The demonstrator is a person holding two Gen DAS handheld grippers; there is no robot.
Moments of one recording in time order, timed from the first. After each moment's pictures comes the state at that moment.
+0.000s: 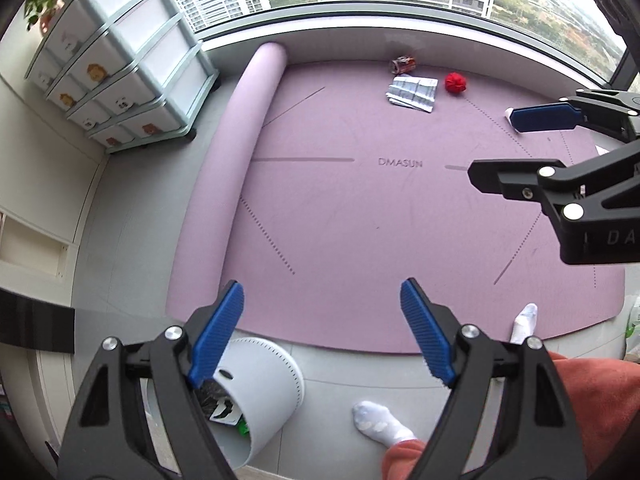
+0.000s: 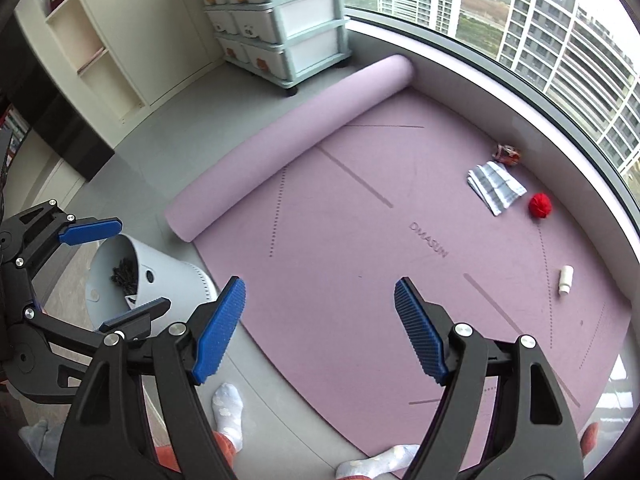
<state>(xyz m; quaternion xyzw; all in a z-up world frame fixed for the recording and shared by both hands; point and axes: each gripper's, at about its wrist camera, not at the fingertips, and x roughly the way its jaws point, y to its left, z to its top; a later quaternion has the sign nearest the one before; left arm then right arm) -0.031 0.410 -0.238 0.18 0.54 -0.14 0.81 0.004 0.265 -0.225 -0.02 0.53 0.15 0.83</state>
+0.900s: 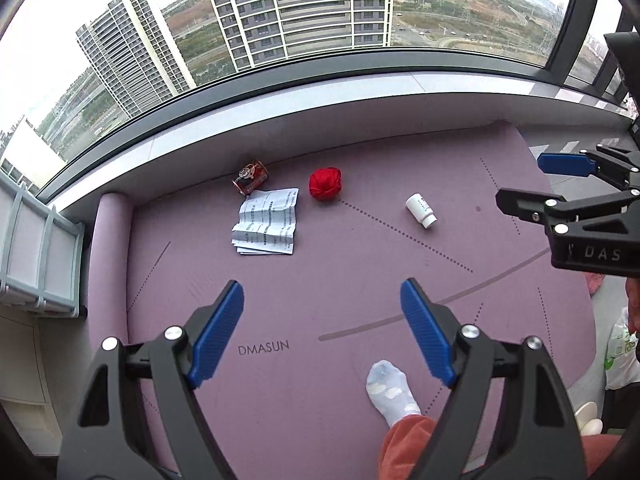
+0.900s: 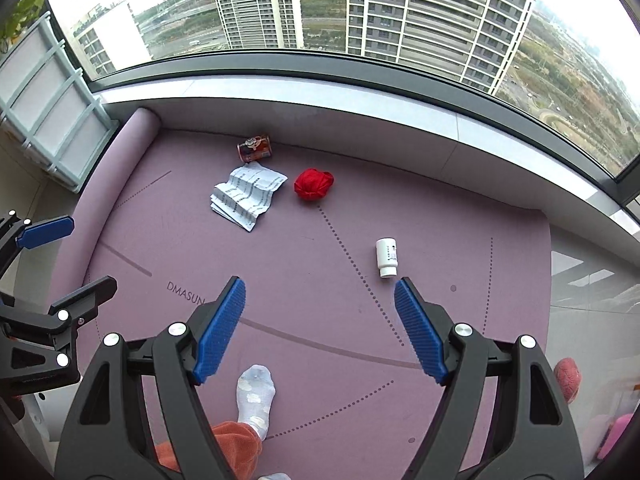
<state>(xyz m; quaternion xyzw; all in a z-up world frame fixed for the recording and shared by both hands) 0.177 -0.011 -0.260 0.23 0.48 -0.30 0.79 0.133 -0.196 -0.267 0.09 0.54 -0.10 0.83</state>
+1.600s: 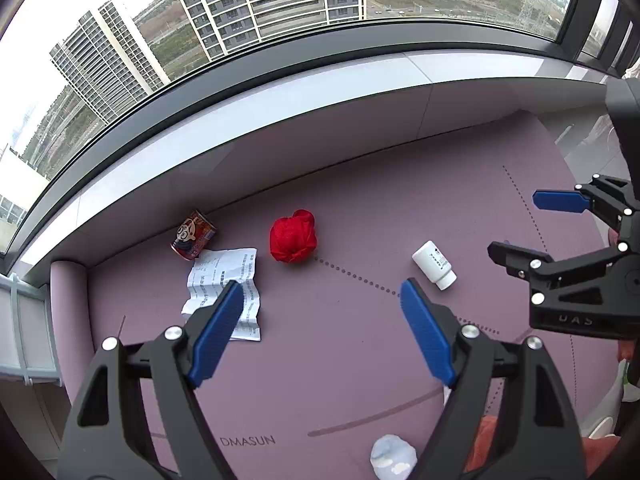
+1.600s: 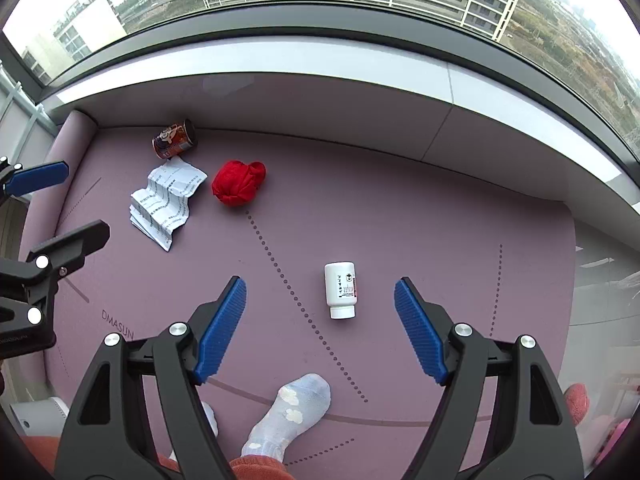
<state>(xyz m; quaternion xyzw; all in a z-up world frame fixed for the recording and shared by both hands) 0.293 -0.182 -0.385 0.27 0.49 -0.32 0.77 0.233 -0.332 -0.437 0.11 0.59 -0.10 0.80</state>
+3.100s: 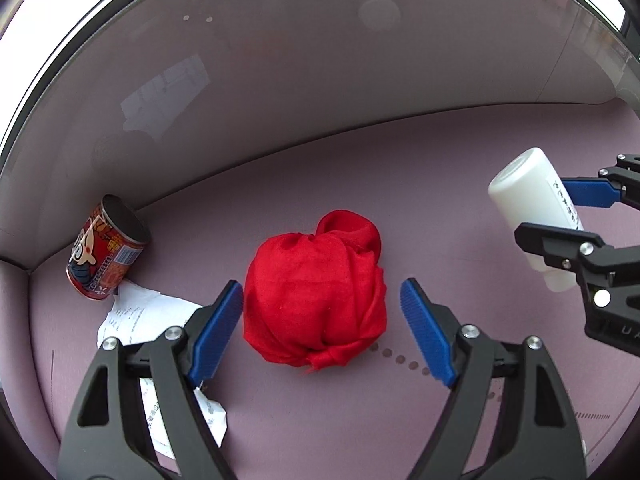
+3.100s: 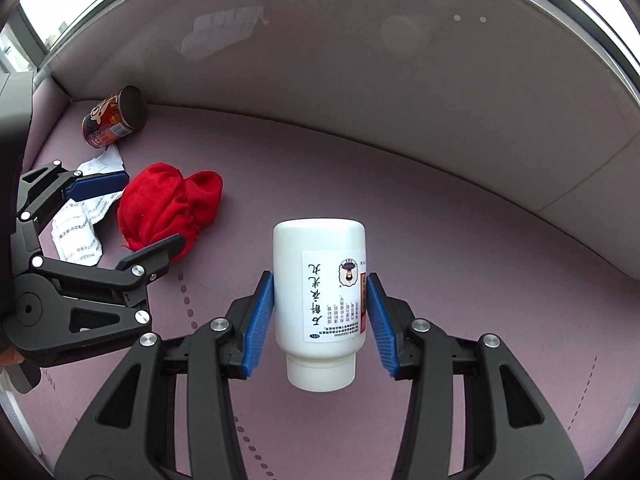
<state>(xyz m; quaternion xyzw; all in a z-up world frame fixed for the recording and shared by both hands) 0.430 -0.233 -0.642 0.26 0.49 -0.28 0.78 0.372 -0.355 -0.639 0.07 0.57 -0.04 0.82</state>
